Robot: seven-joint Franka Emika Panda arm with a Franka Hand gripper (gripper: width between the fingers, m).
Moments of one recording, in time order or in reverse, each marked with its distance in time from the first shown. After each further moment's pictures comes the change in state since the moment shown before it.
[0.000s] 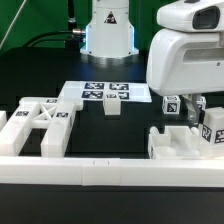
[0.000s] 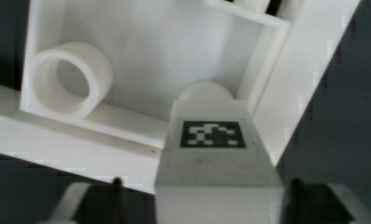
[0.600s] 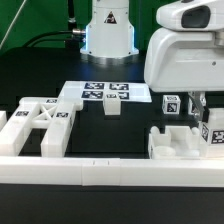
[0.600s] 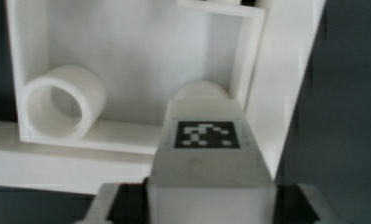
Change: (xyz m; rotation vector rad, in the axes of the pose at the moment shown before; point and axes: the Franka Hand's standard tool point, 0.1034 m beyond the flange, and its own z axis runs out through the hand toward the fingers) arm 0.001 -0.001 0.000 0.003 0.019 0.294
